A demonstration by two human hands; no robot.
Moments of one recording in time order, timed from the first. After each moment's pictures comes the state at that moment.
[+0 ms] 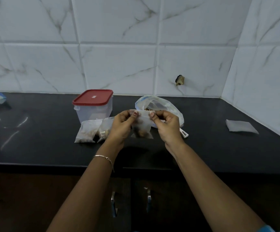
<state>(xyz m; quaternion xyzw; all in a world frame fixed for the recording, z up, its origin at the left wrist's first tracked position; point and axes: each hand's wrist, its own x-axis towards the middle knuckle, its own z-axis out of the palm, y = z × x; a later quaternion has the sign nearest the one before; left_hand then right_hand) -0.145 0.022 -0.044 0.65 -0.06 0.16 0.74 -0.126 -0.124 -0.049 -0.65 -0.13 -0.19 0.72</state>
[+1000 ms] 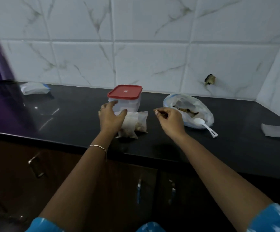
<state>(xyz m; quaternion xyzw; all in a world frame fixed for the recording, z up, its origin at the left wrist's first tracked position) -0.183 0.138 -0.041 0.83 0.15 0.33 0.43 -0.129 -0.060 -0.044 -0.83 -0.19 -0.18 0.50</state>
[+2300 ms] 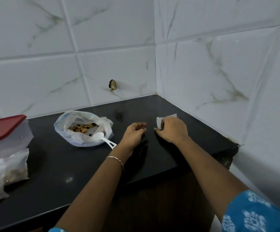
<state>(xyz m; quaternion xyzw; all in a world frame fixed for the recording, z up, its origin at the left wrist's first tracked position) -0.073 -0.238 -0.069 0.76 -0.09 -0.05 0.64 -0.097 -0.400 -0.067 -0.96 0.06 -0.23 0.12</state>
